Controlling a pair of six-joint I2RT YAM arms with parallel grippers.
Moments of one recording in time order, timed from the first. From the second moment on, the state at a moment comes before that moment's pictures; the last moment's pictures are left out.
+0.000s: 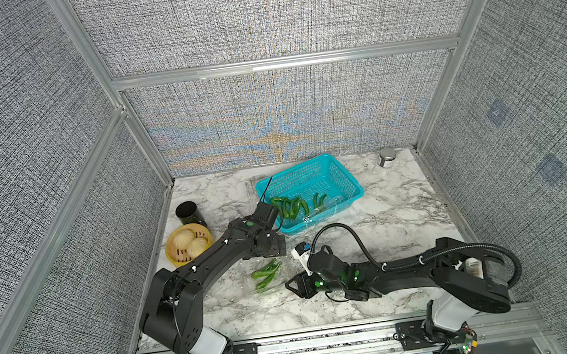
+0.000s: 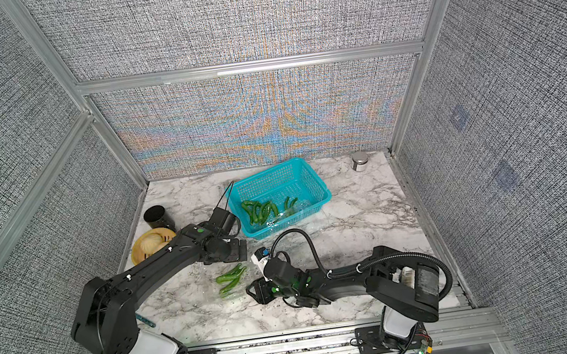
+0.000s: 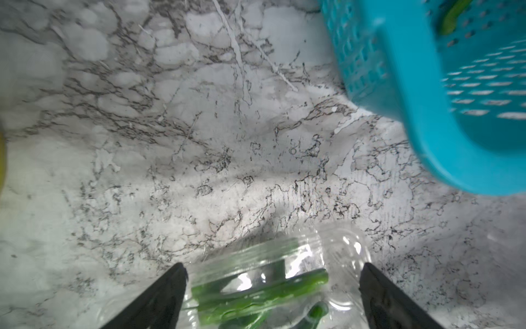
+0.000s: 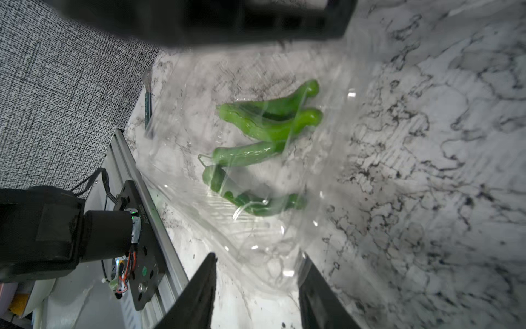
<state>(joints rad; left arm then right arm) -0.60 1.55 1.05 -0.78 -0.05 -0.50 1.10 1.61 0.69 0.33 -0.09 0.74</state>
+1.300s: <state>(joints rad) -0.62 1.30 0.78 -0.73 -0.03 -0.73 1.15 1.59 0.42 0.69 0.02 0.99</state>
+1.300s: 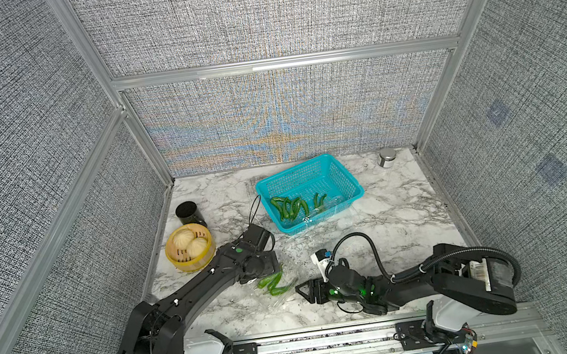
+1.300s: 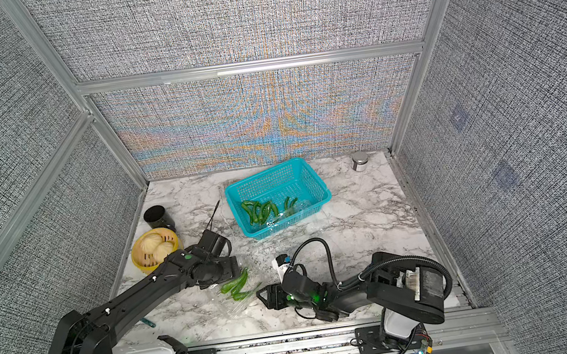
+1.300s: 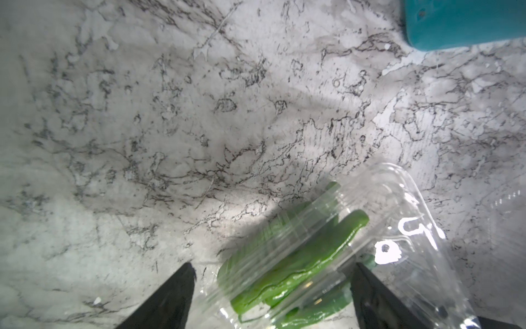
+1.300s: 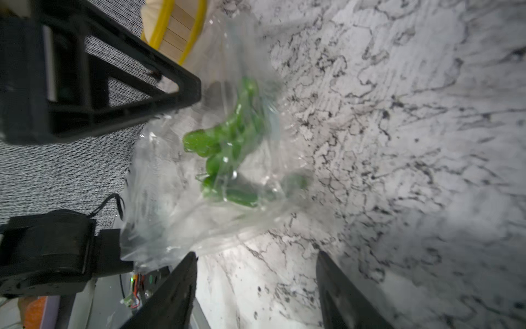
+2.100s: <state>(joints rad) -0.66 1.27 0.74 -0.72 -0.06 -0.82 1.19 1.59 0.37 0.79 0.10 1.05</state>
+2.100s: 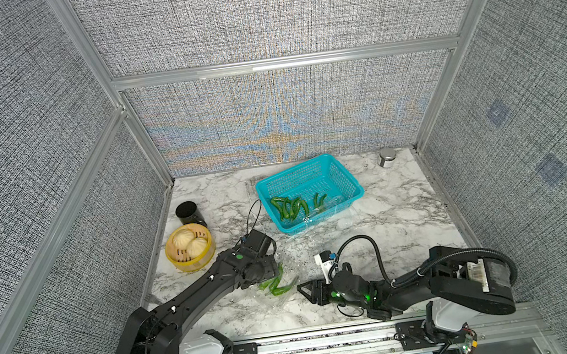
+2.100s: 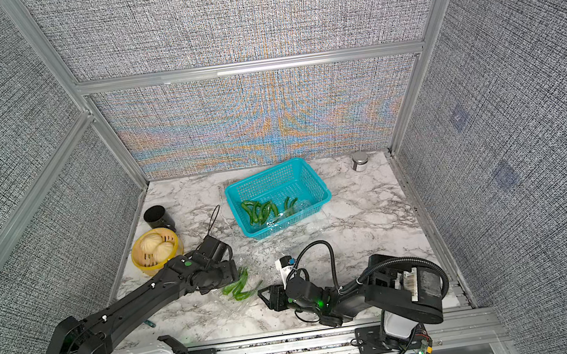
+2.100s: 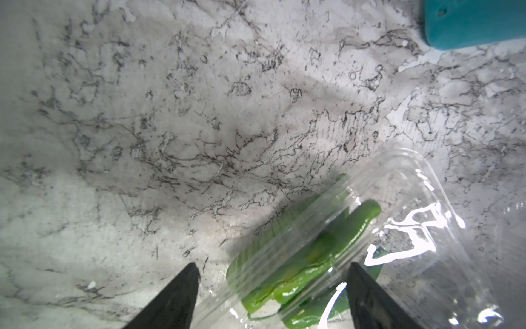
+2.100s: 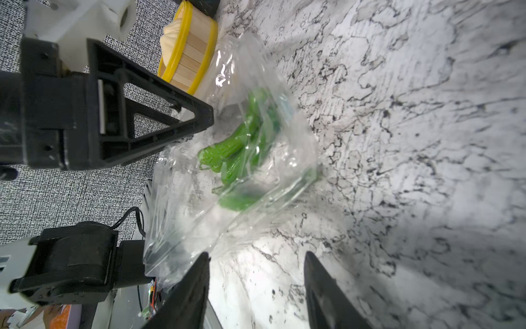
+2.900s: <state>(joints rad) -0.68 1.27 0.74 -0.72 -0.08 -0.84 1.19 1.69 0.38 0.90 0.13 1.11</state>
